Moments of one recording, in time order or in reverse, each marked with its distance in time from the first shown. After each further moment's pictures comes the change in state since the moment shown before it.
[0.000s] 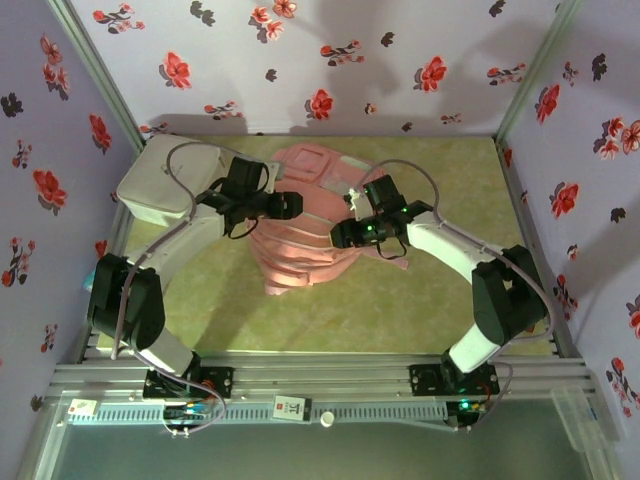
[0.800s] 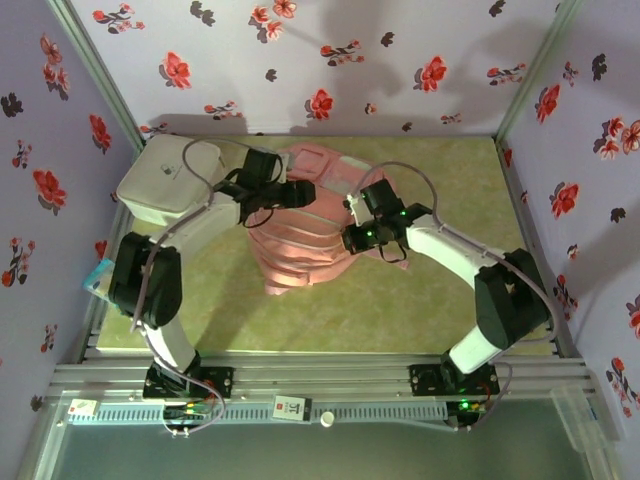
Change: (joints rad) left arm -0.035 0.191 0.142 0.072 0.032 -0.150; right arm 0.033 -0.037 -0.024 -0.033 0.126 -0.087
